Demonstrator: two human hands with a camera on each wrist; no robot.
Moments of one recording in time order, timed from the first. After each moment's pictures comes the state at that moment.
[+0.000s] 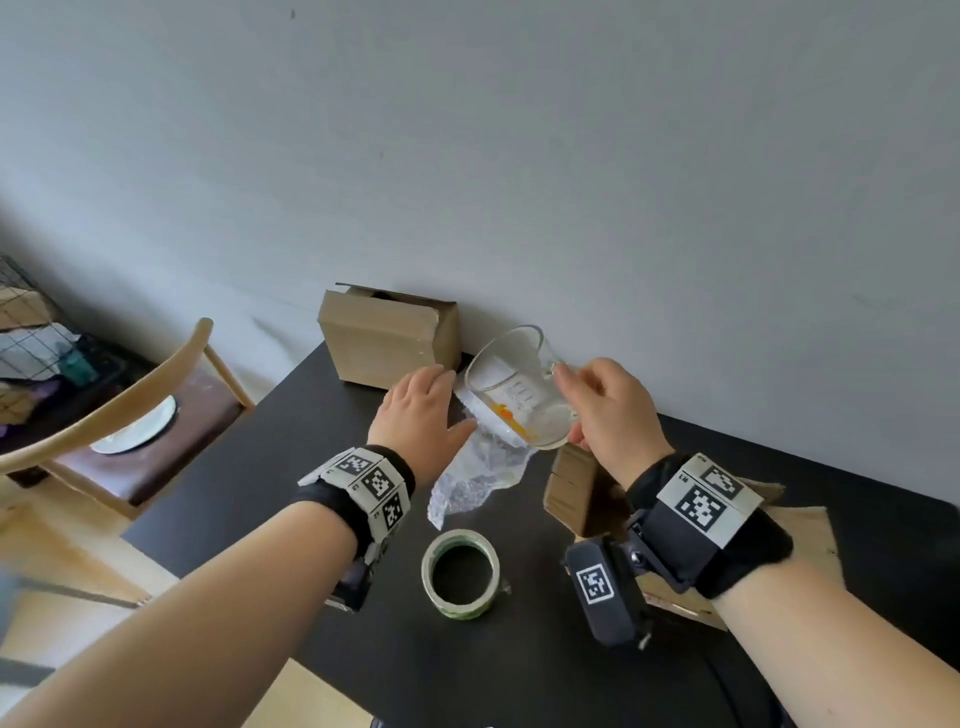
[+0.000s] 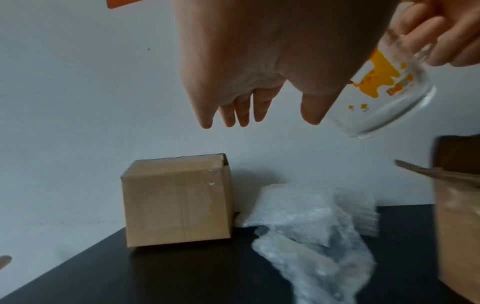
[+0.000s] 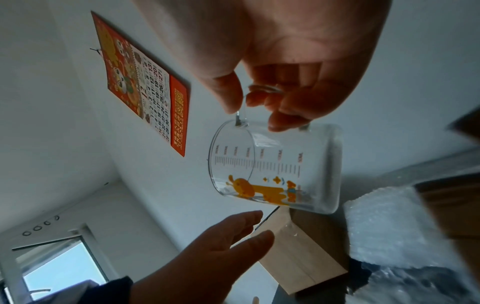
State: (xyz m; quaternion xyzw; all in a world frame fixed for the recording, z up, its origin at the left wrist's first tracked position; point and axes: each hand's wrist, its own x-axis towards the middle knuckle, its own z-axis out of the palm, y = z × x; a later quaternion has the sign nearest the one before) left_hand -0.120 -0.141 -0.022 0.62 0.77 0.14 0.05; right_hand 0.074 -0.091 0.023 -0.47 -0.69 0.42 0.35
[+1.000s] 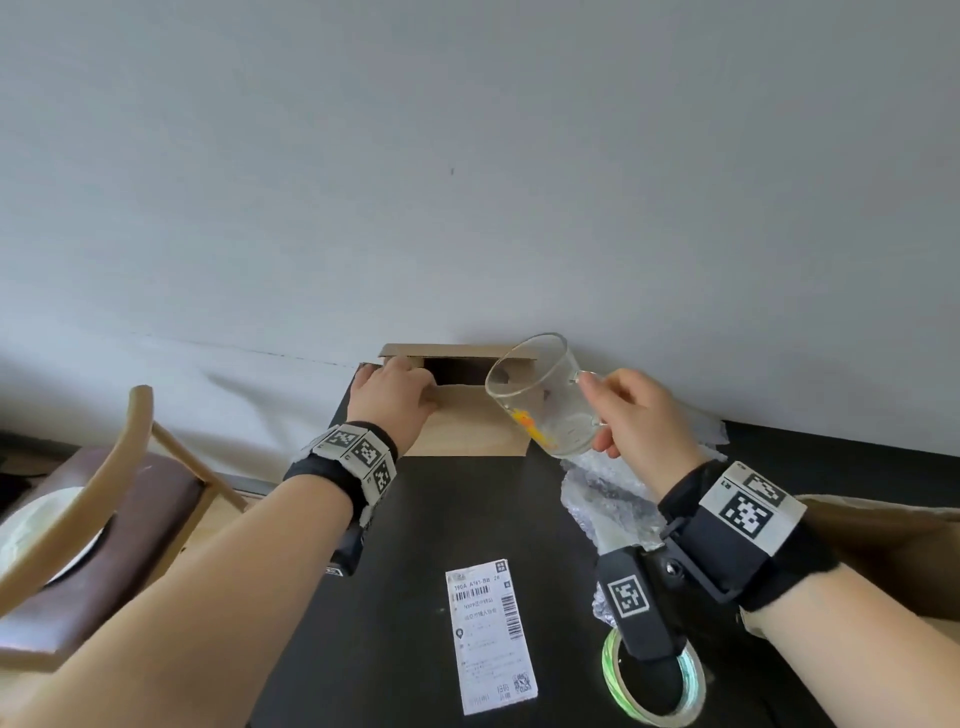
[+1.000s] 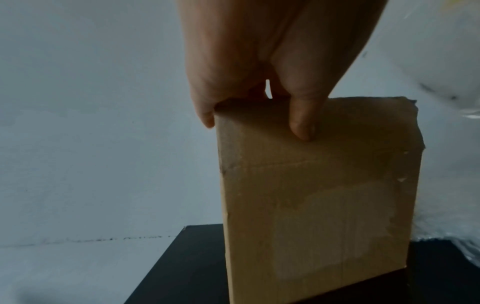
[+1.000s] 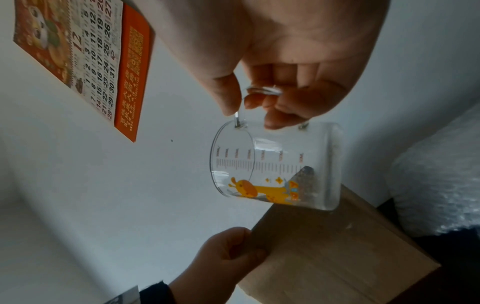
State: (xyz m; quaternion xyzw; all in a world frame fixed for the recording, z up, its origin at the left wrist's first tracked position) left_hand -0.368 -0.032 -0.038 0.69 0.72 0.10 0.06; right_hand -0.127 -0.066 0.024 -0.60 -0.61 0.37 0.35
